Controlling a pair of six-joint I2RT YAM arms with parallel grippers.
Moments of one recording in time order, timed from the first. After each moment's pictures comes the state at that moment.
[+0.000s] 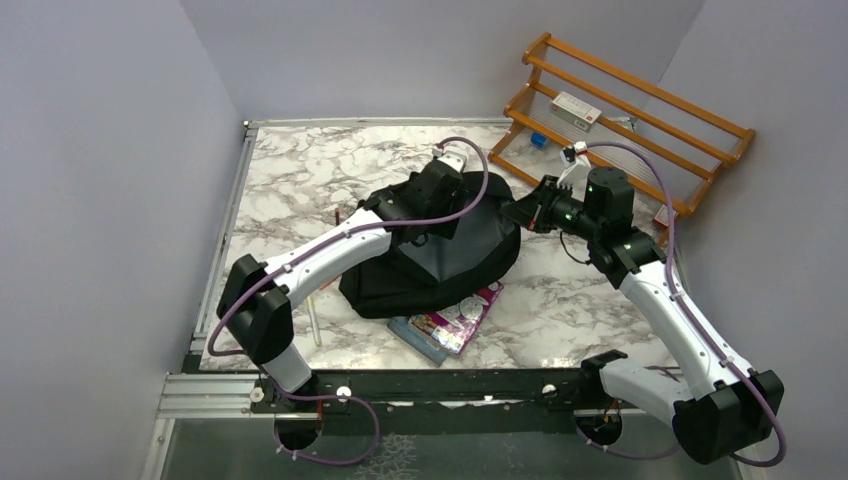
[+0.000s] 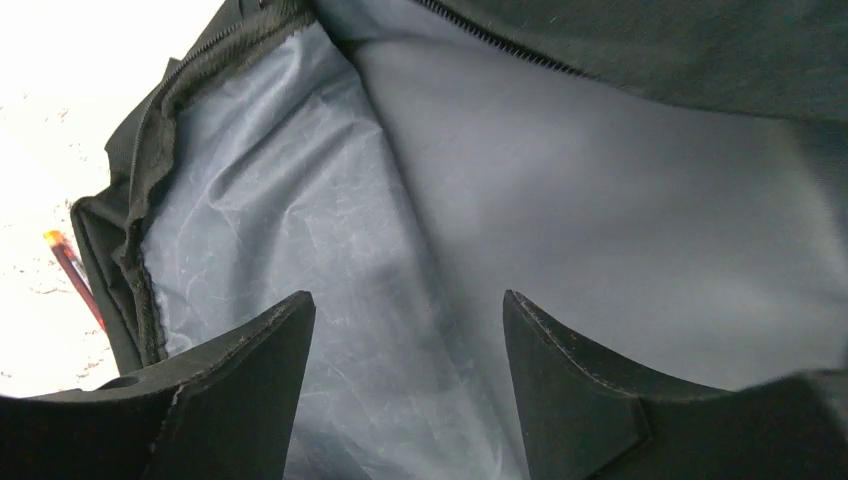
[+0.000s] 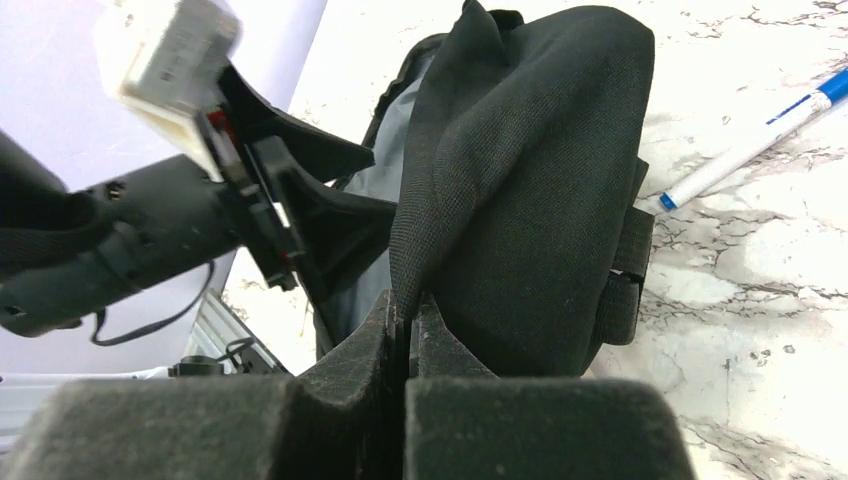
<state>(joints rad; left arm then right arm) -0.80 1.60 1.40 -0.53 -0.31 -0.26 0.31 1.04 0.93 -0.23 -0.44 0.56</state>
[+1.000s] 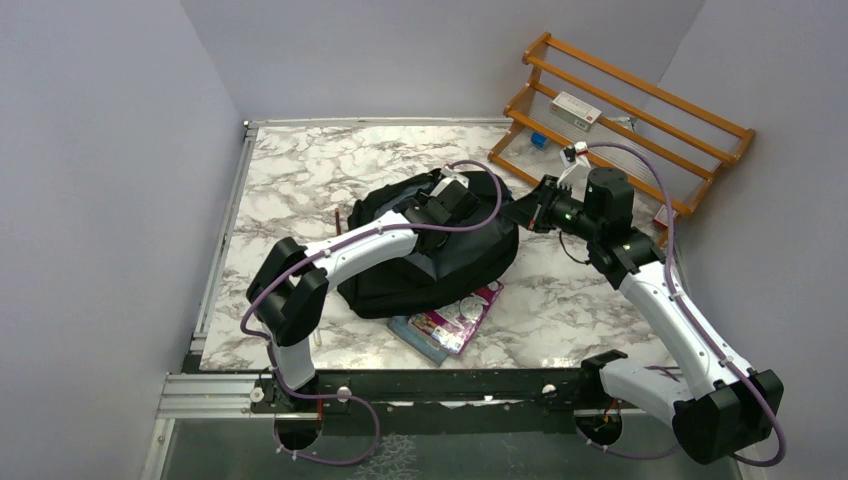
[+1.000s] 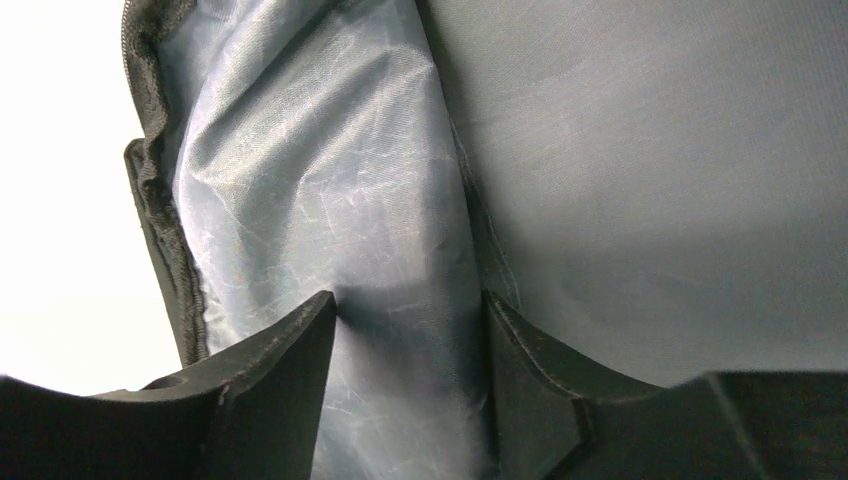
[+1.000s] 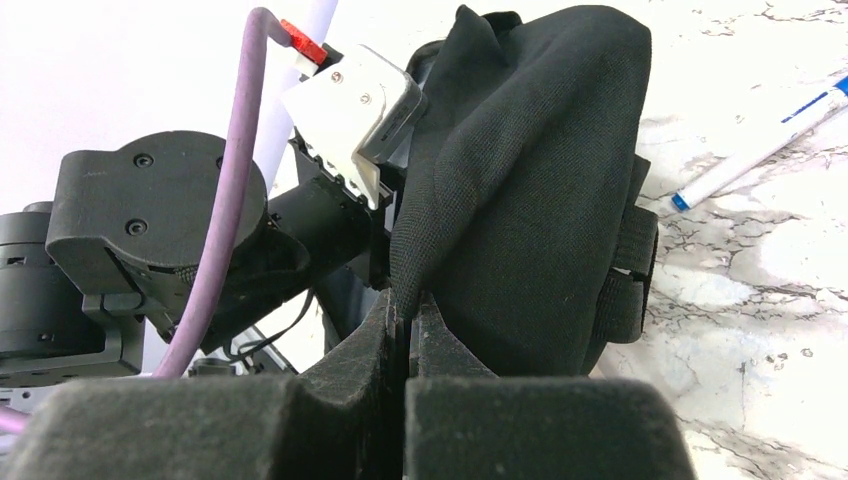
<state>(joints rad) -0.84 1.78 1.40 -0.62 -0.55 -0.25 0.31 1.04 0.92 -0.21 -0.45 0.59</state>
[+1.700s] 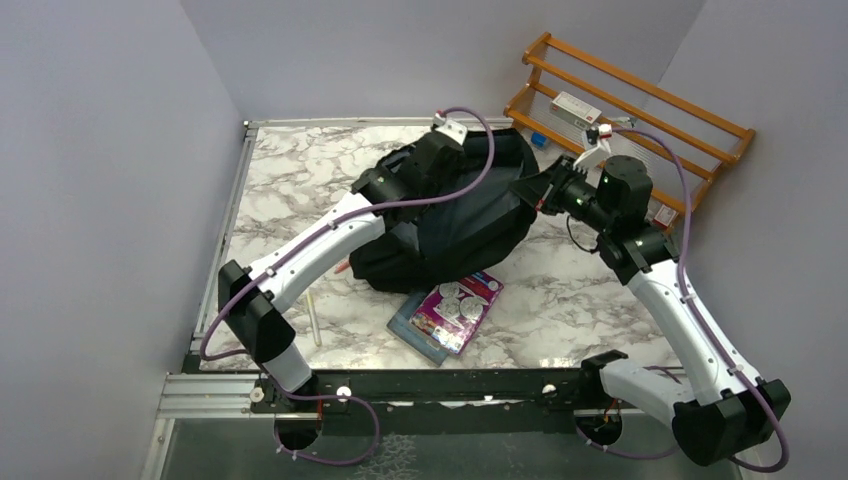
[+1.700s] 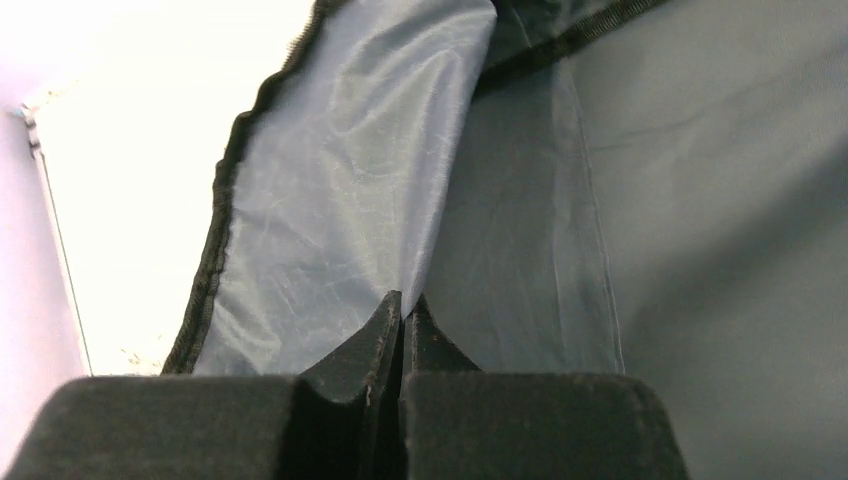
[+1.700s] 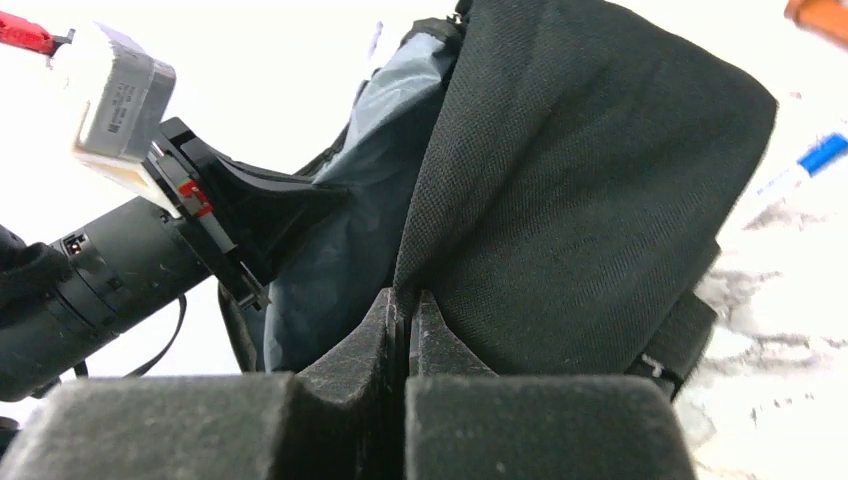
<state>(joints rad) -0.83 1.64 1.63 -0.74 -0.53 -0.11 0.31 1.02 0.99 -0.20 -0.35 0.66</state>
